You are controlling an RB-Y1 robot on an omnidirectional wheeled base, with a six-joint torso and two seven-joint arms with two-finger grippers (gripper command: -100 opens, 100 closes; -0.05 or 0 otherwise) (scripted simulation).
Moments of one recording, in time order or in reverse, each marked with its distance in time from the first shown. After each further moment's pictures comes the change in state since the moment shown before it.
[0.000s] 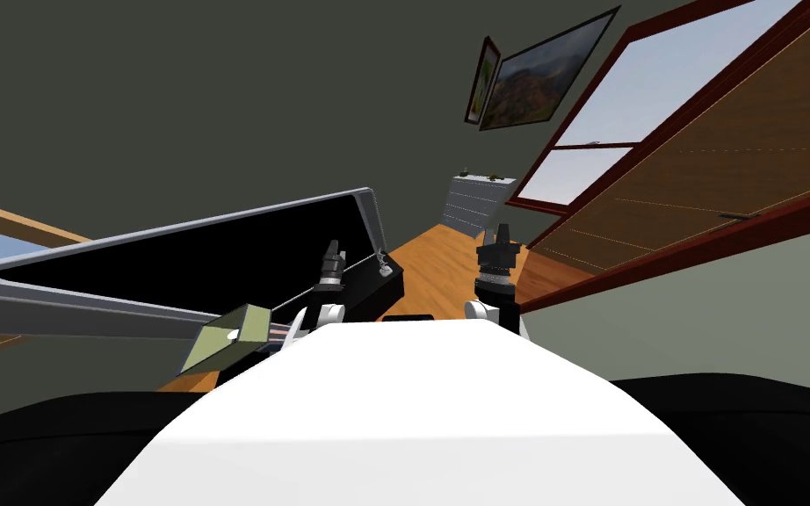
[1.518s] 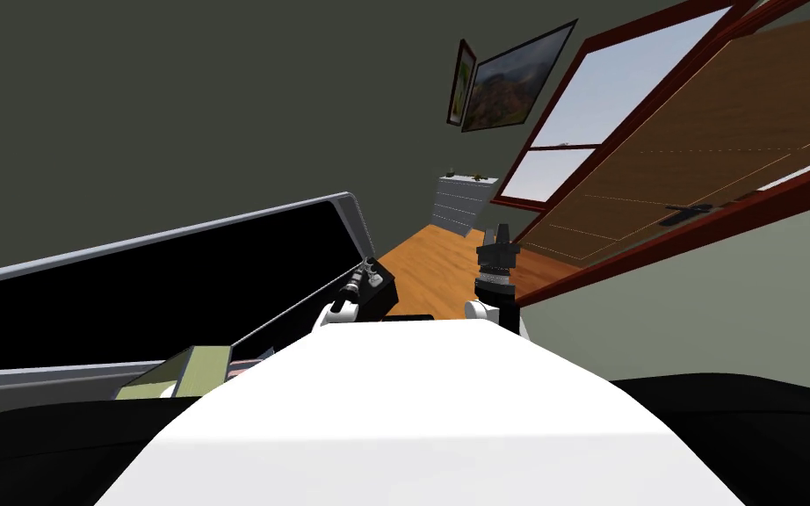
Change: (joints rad) left arm -0.122 -0.034 -0.067 0.348 -0.090 0.394 -0.297; right arm 0.000 0.000 0.000 0.000 0.000 0.000 0.000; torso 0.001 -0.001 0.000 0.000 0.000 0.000
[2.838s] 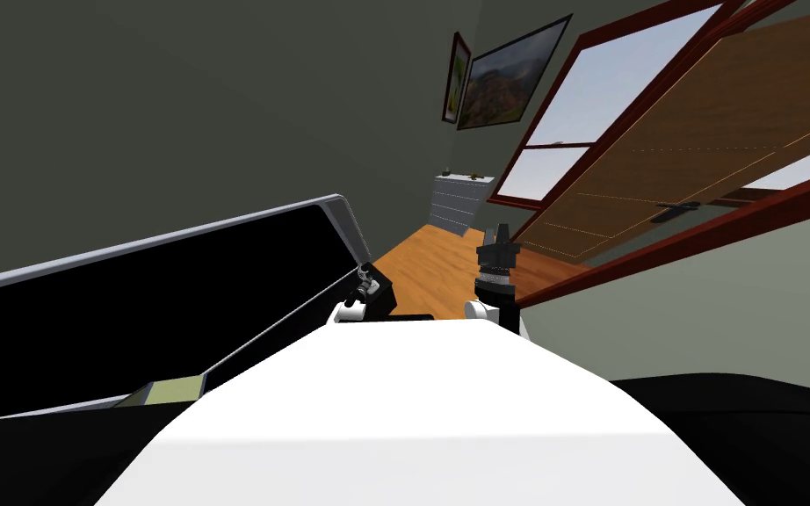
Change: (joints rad) left arm -0.094 -0.043 -0.020 0.233 -0.057 0.187 -0.149; right arm 0.000 0.000 0.000 0.000 0.000 0.000 0.000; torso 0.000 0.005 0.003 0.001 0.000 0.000
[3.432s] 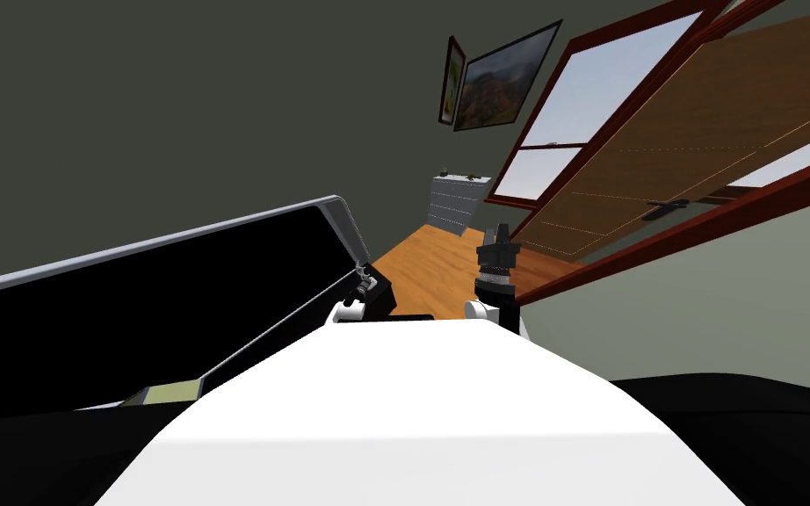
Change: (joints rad) left arm 0.007 0.005 0.002 -0.033 0.011 0.031 -0.007; right arm 0.000 0.000 0.000 0.000 0.000 0.000 0.000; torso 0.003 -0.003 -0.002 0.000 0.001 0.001
